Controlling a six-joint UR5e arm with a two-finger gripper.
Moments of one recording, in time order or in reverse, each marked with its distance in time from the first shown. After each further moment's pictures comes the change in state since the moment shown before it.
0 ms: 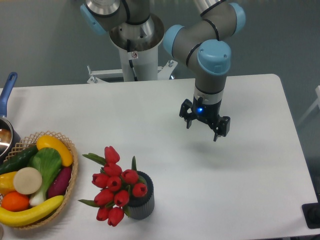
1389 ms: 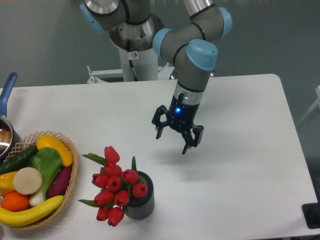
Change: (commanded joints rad) arm -0.023 0.028 -0.127 0.189 -0.541 -0.072
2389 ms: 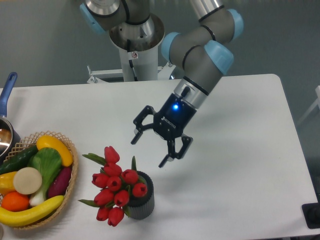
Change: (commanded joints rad) arm -0.017 -0.144 0.245 0.003 -0.369 0.000
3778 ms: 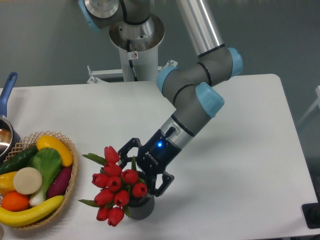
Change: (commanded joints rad) arm -0.120 -0.121 0.088 0.002 0.002 0.000
